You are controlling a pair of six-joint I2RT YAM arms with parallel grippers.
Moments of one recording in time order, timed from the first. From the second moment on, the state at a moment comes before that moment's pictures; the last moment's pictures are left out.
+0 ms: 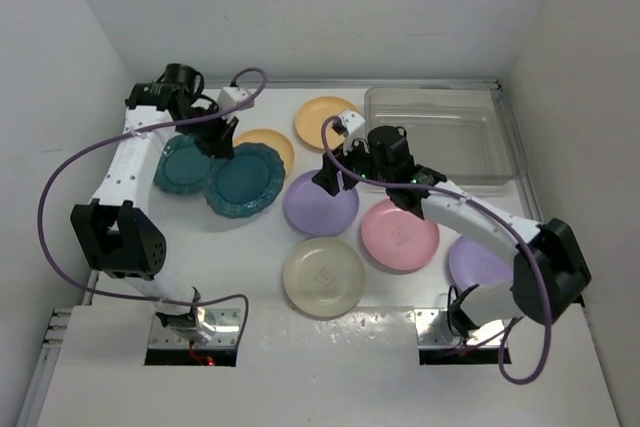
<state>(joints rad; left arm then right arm) -0.02 1.61 1.63 -1.19 0.54 0.72 0.67 1.39 0.93 0.05 -0.25 0.09</state>
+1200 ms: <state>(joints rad) -0.15 1.62 1.87 -1.01 0.39 0.47 0.53 1.69 1.04 0.42 -0.44 0.49</state>
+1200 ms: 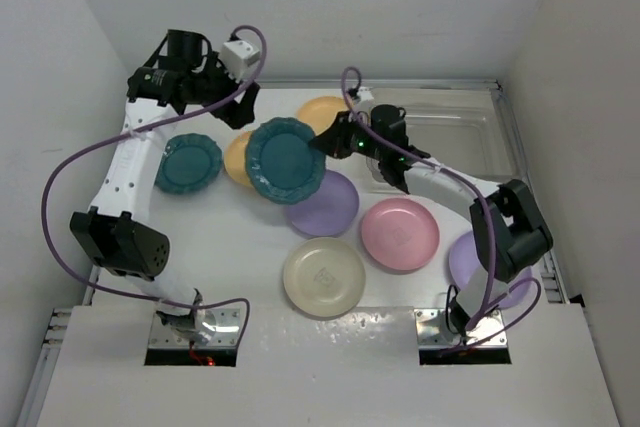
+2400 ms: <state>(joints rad) 0.27 1.55 1.62 -0.82 0.38 0.33 -0.16 1.62 0.78 0.37 0.07 0.89</state>
